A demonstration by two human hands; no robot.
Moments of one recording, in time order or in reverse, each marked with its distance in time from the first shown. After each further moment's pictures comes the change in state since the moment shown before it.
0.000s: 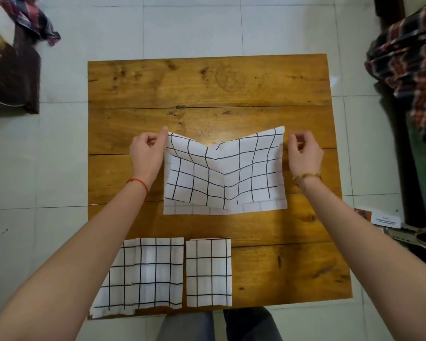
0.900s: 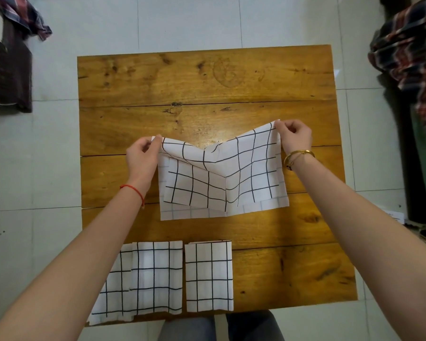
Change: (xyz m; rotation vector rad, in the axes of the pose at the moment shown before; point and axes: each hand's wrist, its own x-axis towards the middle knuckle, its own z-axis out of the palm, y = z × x) left_hand 0.007 -0.017 0.006 -0.168 -0.063 -0.125; right_hand 0.033 -0.017 0.030 0.277 -0.071 0.220
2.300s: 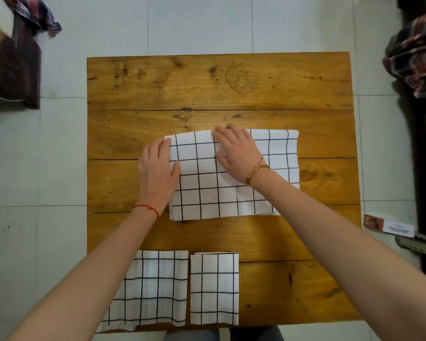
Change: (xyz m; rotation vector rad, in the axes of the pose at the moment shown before) left_hand -0.006 -0.021 0.006 0.891 0.028 0.498; right_hand -0.034 -0.007 0.101 -0.980 -0.490 -0.932
